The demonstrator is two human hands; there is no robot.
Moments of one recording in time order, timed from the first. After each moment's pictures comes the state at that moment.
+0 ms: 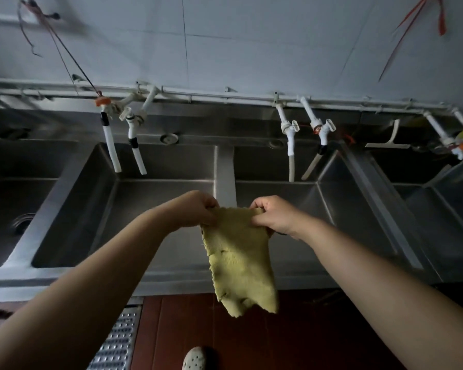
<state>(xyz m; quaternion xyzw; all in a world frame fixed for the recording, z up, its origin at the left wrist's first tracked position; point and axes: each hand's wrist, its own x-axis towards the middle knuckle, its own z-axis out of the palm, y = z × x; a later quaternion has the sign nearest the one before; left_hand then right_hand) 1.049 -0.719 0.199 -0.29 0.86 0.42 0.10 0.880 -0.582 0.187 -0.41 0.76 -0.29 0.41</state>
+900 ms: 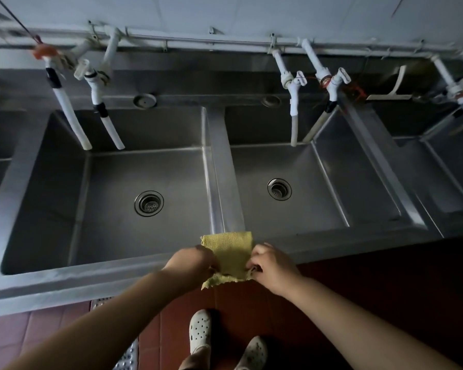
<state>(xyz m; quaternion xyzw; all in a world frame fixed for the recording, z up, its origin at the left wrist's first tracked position) 1.101 -0.700 0.037 -0.13 0.94 0.25 0.17 0.948 -0.531 0.028 -0.52 0.81 -0.11 0.26</state>
